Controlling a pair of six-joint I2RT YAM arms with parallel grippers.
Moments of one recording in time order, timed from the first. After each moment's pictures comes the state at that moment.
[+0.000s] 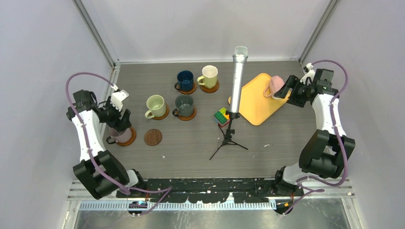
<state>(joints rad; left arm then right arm) 0.55 1.29 1.16 -1.11 0.69 1.16 -0.35 1.47 1.23 -0.66 -0.53 0.13</state>
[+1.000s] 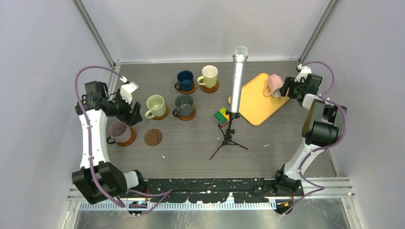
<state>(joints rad) 0.32 1.23 1.22 -1.08 0.68 0.87 -0.36 1.87 1.15 0.11 -0.35 -0.10</state>
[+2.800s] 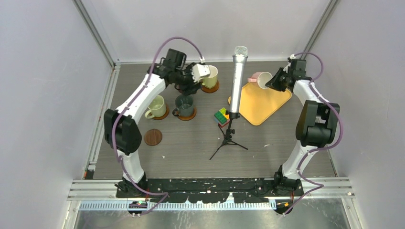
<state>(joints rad) -0.41 1.82 1.78 -0.79 0.45 0.79 -0.18 1.86 1.38 -0.27 -0.34 0.39</state>
